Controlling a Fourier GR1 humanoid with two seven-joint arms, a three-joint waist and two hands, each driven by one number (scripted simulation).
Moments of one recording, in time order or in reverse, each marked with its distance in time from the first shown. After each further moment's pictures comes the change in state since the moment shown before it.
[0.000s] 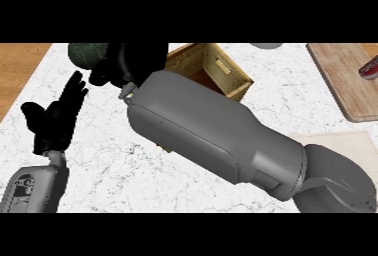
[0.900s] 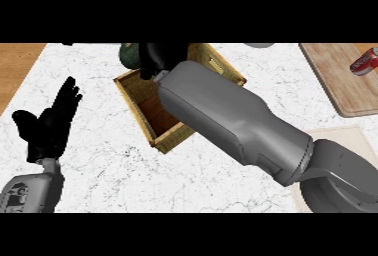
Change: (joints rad) left arm 0.051 0.000 0.018 -0.034 0.003 0.002 -0.003; right arm -0.003 -0.039 0.134 0.206 0.027 0.205 -0.253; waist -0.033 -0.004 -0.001
